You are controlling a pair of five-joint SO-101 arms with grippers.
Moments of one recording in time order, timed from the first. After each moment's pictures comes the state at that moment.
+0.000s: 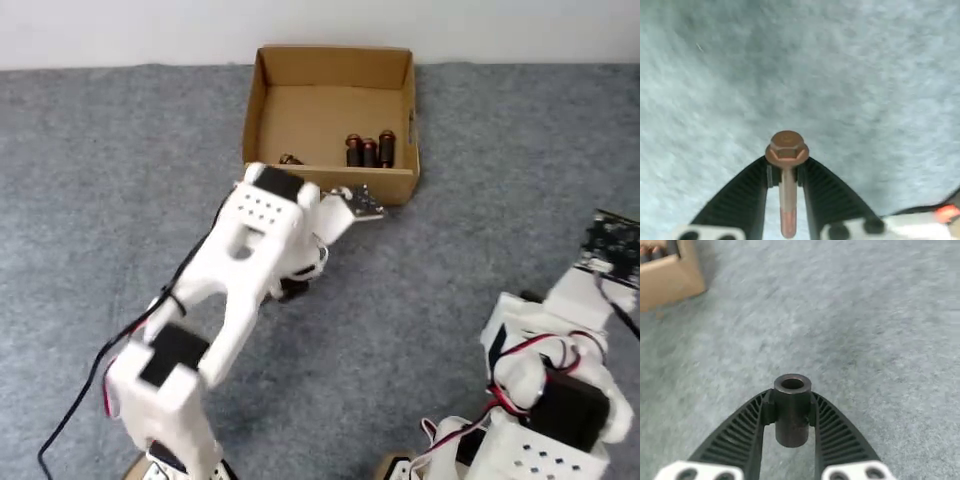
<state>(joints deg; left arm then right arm) 23.2 12.9 0.7 98.6 -21.1 18.0 -66.5 35.0 91.7 -1.6</state>
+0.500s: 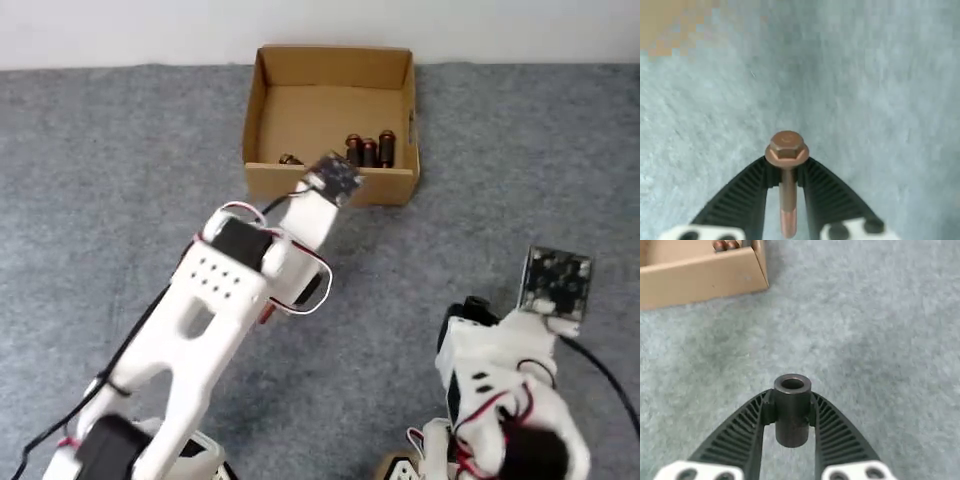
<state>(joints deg) 26.4 -17.9 21.6 79.0 2.1 3.3 -88.0 50.4 87.5 -7.8</state>
